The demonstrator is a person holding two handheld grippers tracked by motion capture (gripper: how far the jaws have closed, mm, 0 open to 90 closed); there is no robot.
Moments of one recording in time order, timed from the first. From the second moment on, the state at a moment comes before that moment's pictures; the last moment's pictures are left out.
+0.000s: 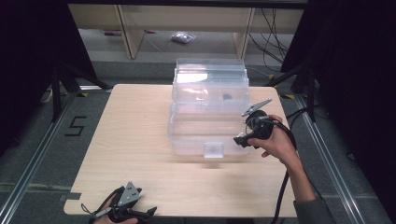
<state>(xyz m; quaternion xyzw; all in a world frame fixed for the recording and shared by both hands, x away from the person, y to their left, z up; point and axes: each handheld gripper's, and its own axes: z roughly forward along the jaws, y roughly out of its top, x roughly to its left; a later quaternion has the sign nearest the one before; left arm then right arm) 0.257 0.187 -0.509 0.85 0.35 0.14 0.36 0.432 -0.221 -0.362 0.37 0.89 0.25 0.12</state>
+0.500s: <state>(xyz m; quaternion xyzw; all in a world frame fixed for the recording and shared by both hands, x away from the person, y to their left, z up) 0.258 0.187 -0.511 0.85 0.35 0.14 0.36 0.410 -0.226 -0.372 0.36 0.88 0.29 0.13</state>
